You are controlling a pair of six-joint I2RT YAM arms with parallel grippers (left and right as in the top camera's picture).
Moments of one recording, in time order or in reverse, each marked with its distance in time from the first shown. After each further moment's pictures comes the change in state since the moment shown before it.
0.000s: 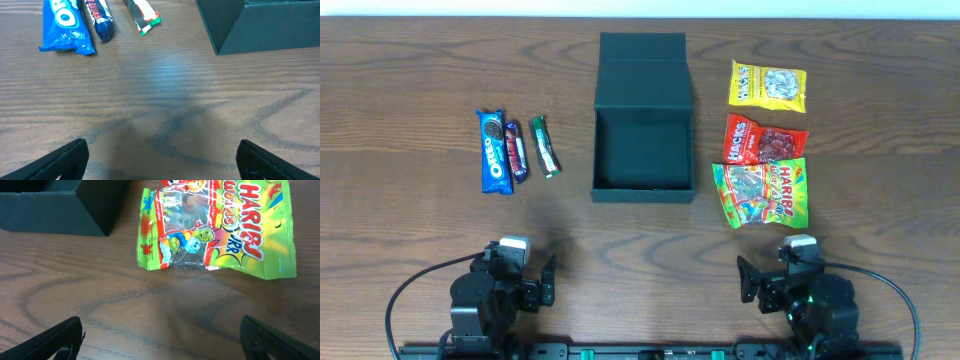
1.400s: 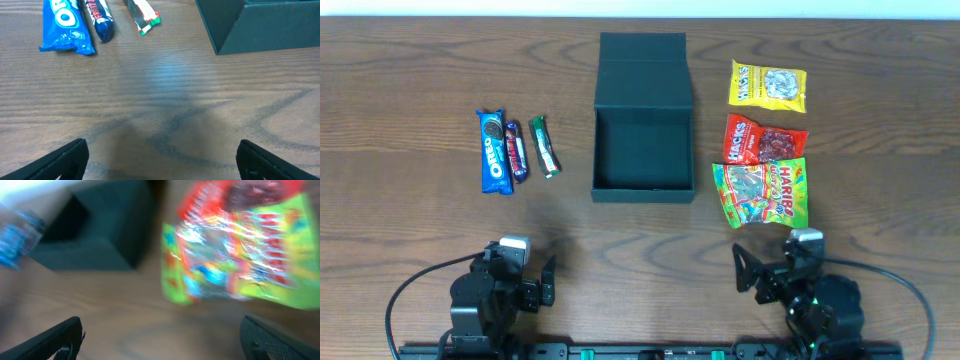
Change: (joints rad) left arm 0.000 0.000 0.000 0.000 0.000 0.000; right arm 0.000 0.000 -0.004 0.182 -0.134 0.243
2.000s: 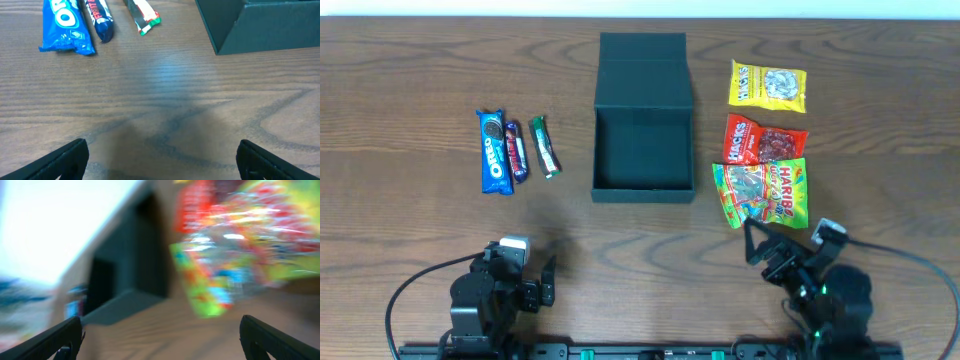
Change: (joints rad) left arm 0.000 0.000 0.000 0.000 0.000 0.000; right arm -0.108 0.177 0.040 0.119 -0.002 0.411
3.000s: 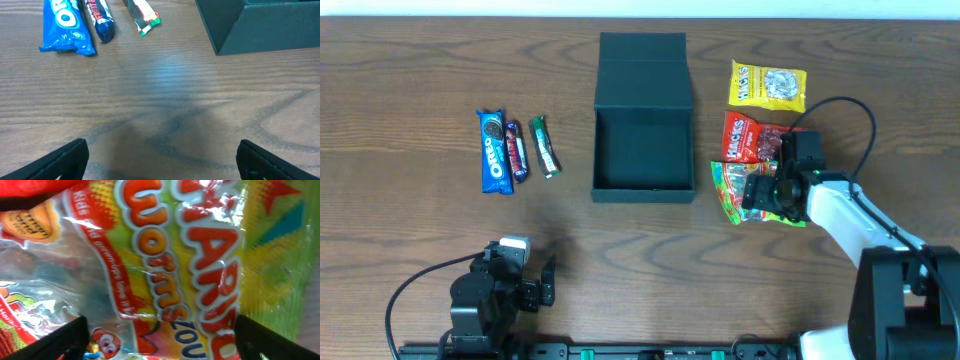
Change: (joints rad) left arm 0.000 0.000 -0.001 0.003 0.000 0.000; right arm -0.030 1.450 0.600 0.010 0.231 -0.538
